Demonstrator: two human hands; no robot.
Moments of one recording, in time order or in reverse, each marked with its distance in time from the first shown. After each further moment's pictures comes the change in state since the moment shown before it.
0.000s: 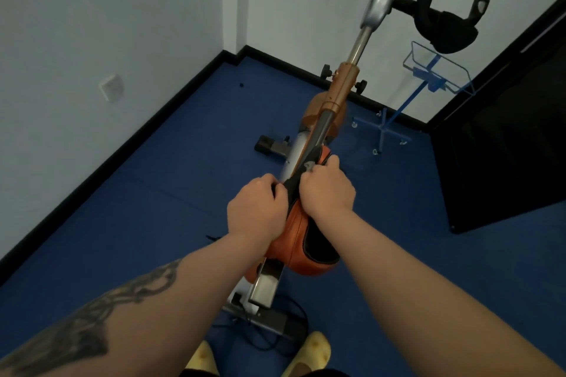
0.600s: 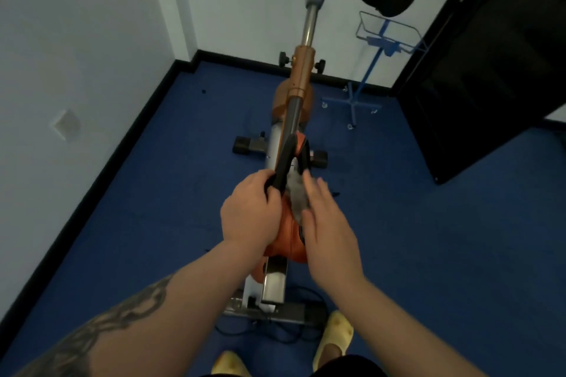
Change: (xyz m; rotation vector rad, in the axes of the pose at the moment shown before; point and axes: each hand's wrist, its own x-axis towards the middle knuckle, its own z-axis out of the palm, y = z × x) left_hand -0.002 -0.005 0.002 -0.074 -0.015 0.251; right_hand -0.111 0.028 0.020 0.491 0.174 -0.119
